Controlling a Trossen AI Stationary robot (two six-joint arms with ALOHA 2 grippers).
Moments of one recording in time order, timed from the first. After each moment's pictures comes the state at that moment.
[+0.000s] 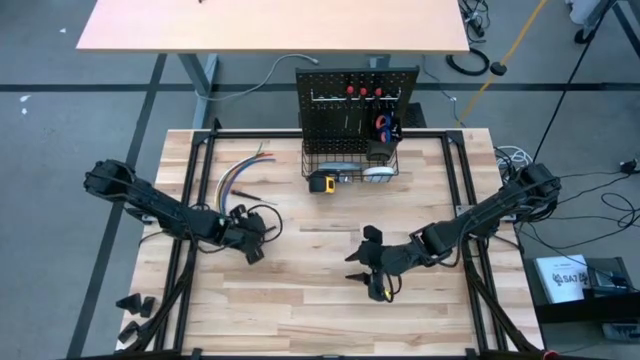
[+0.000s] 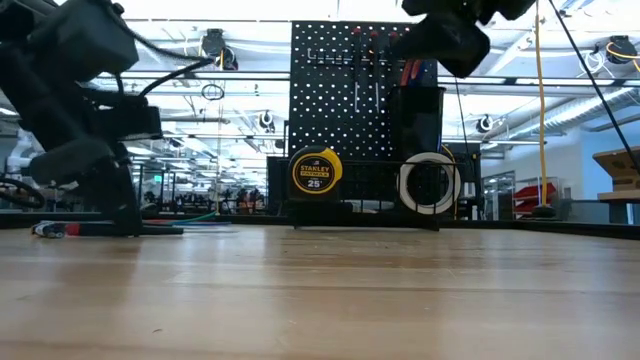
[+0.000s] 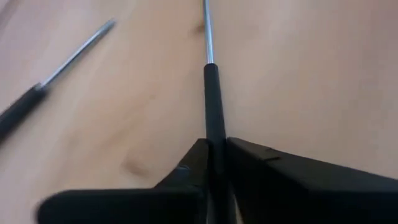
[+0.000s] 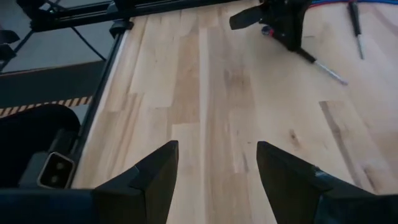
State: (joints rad) left arm -0.31 1.28 0.38 -0.27 -0.39 -0.64; right arm 0.45 1.48 0.93 -0.02 0.29 0.43
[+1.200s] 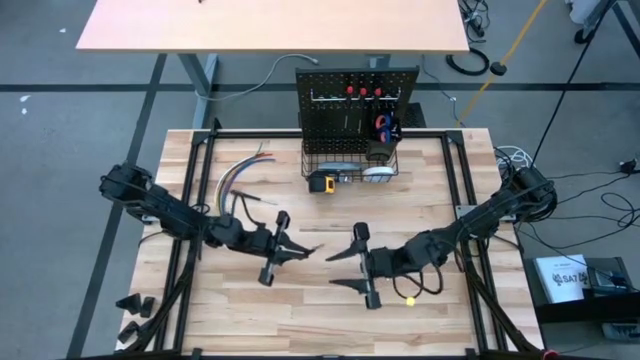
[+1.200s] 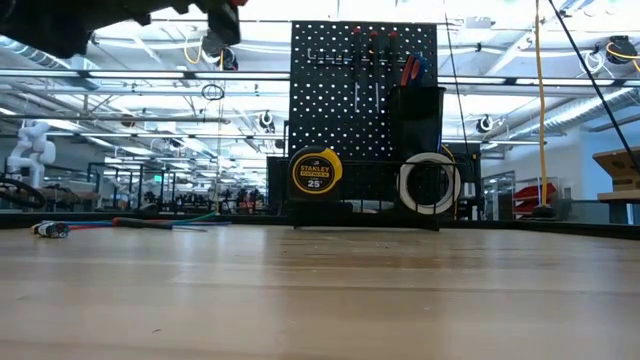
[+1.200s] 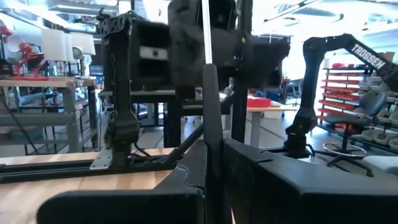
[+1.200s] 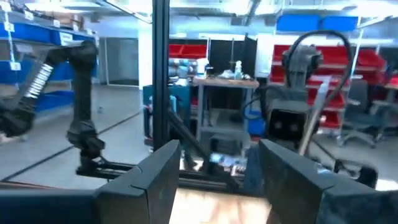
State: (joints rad) left arm -0.35 1.43 0.47 1.17 -0.08 0.02; right arm 0.48 1.55 0.93 0.81 0.33 -0.05
